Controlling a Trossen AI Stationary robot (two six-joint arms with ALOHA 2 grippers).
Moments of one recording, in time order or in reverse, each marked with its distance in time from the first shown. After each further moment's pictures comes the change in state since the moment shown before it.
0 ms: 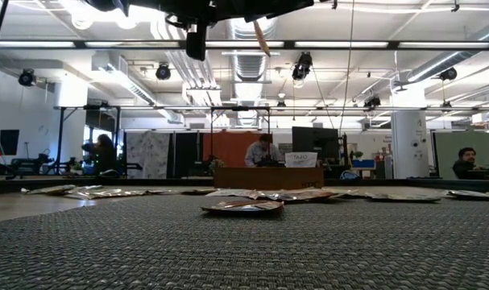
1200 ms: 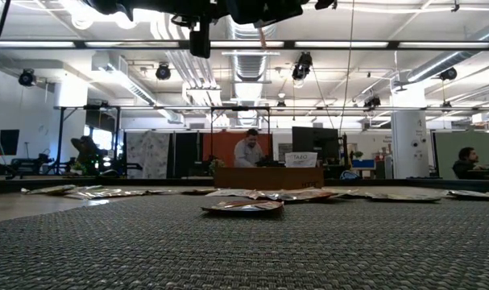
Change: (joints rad) left arm 0.032 0.001 0.000 0.034 0.140 0.030; right arm -0.082 -0.004 0.016 0.019 0.000 -0.004
